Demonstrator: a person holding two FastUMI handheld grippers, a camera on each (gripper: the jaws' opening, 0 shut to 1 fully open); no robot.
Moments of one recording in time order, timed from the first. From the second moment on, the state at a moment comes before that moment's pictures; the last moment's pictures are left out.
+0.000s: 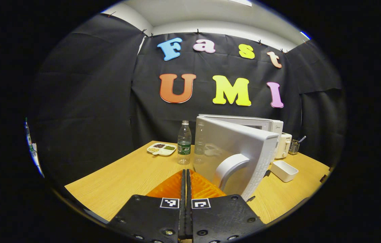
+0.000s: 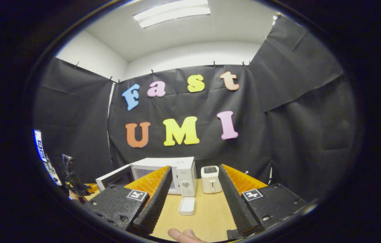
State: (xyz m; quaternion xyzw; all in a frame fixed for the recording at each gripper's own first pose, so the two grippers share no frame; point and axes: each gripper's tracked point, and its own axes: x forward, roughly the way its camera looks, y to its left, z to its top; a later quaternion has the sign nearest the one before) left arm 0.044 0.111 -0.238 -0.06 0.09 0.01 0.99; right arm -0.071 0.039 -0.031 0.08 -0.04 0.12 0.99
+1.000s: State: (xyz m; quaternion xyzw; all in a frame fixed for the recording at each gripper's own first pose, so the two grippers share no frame) left arm 0.089 -0.049 -0.259 -0.03 0.11 -0.14 0.98; right arm -0.066 0.025 -0.041 0.08 -0.03 0.11 0.99
